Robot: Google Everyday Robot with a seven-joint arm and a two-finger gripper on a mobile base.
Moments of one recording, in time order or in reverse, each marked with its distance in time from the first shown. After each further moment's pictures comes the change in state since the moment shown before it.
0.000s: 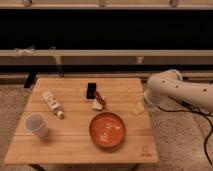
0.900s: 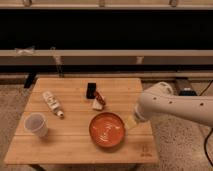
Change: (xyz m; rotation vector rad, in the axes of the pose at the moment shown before) arm 0.033 0.097 0.009 -0.037 0.019 -0.130
